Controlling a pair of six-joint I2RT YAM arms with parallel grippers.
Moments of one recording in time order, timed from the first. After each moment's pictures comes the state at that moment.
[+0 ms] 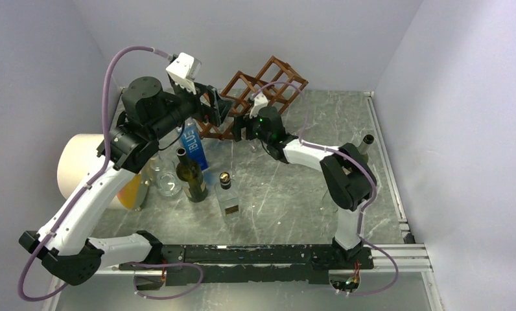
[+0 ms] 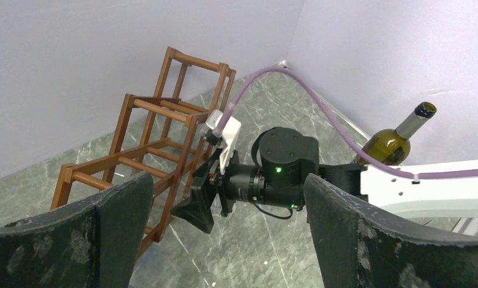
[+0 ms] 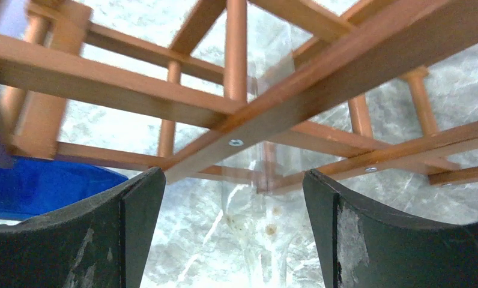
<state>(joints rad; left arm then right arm) -0.61 1.18 1.50 -0.37 0.07 -0.15 0.63 1.92 1.20 0.41 -0.03 0.20</state>
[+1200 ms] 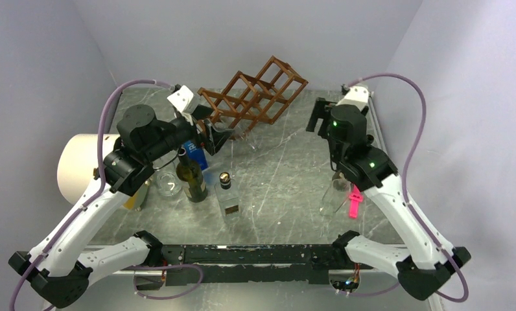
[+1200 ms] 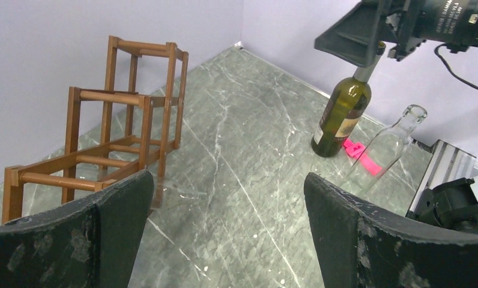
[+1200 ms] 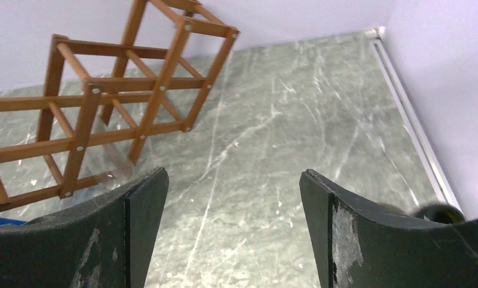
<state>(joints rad) -0.61 0.99 1.22 -0.25 0.27 -0.07 0.58 1.07 1.28 -0.49 0.62 0.26</state>
